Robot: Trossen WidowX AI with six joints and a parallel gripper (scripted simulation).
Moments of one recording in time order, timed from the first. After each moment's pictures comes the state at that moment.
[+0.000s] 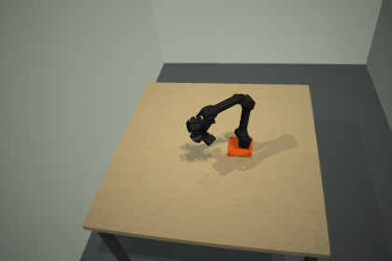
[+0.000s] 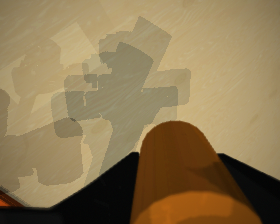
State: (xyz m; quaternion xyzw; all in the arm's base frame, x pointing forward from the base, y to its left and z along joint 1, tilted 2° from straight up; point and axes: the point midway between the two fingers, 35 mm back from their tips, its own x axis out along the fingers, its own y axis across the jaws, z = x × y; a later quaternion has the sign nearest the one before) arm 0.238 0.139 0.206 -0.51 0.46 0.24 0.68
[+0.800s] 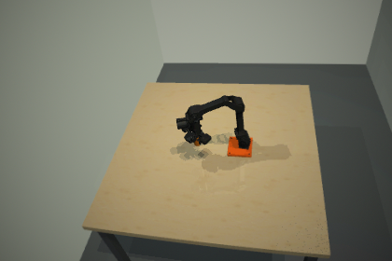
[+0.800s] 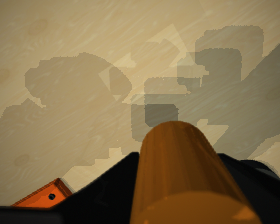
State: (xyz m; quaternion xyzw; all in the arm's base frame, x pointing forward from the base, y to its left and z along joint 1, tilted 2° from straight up) arm 0.256 0.139 0.159 -0.39 0.57 0.39 0.61
